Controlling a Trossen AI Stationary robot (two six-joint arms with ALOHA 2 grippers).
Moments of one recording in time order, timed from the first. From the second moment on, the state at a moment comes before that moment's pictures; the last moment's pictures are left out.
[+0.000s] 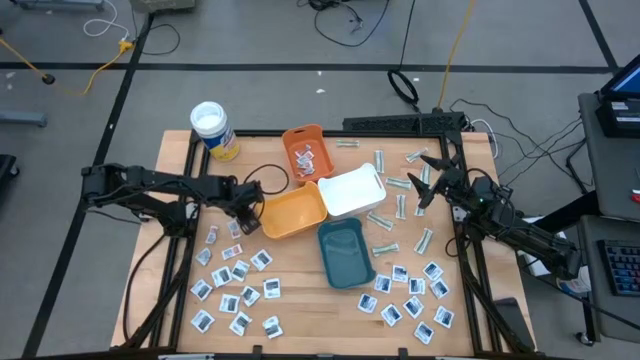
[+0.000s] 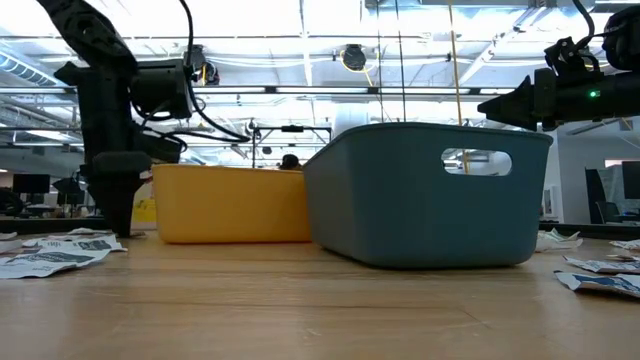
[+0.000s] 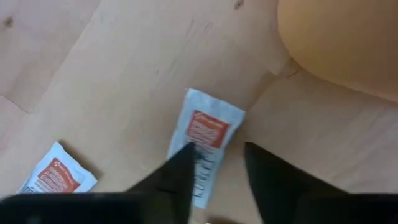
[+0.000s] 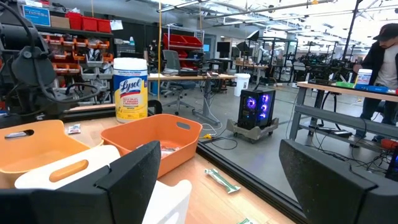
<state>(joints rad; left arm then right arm) 0.22 1.29 0.53 -0.61 -0.05 -0.43 -0.52 0.00 0.01 0.08 0.10 -0.07</state>
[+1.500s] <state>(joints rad) 0.22 1.68 1.51 -1.34 0.15 -0.40 -0.52 0.00 0.01 0.08 0.10 -0.07</state>
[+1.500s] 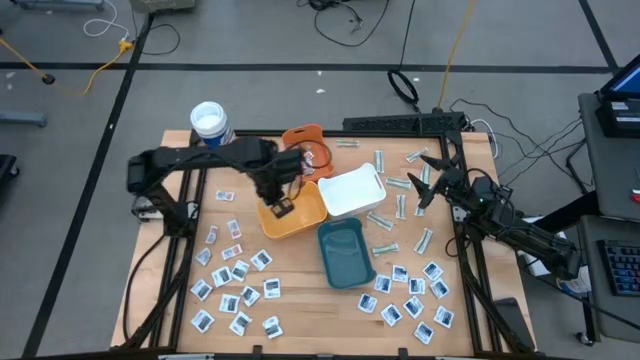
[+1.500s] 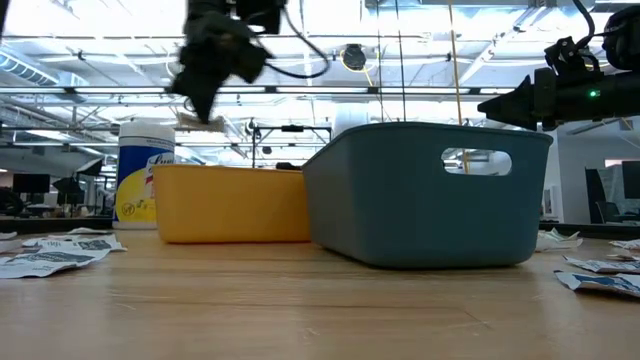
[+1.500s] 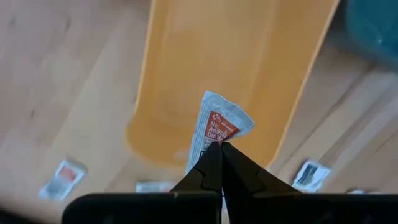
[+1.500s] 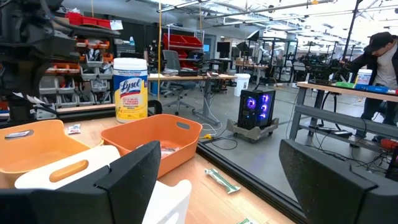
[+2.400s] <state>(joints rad) 0.49 1.99 1.75 -1.06 -0.08 0.01 -0.52 0.00 0.01 0.08 0.10 -0.07</state>
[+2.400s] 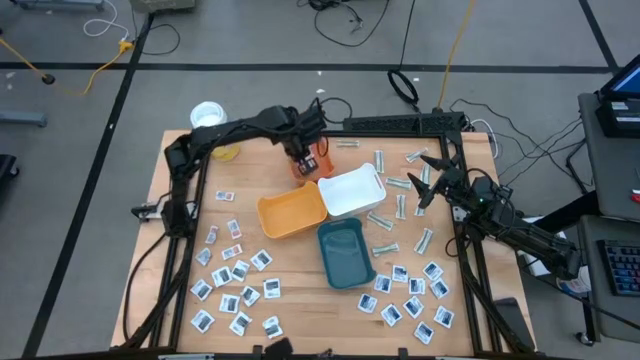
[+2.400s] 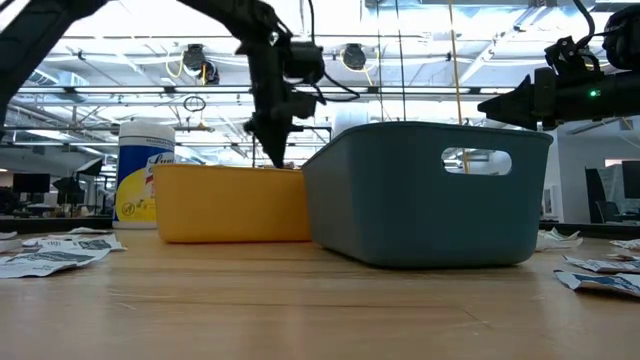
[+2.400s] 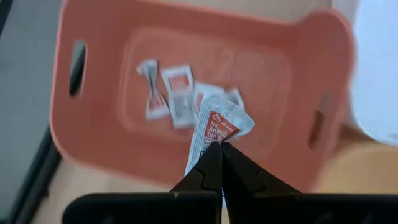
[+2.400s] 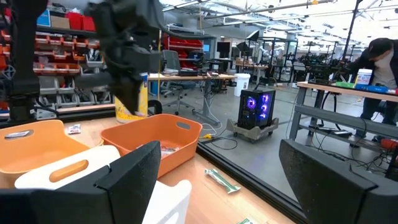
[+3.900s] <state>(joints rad) 0.58 1.65 1.36 -1.08 0.07 -0.25 -0.52 0.00 0.01 0.08 0.10 -0.07</state>
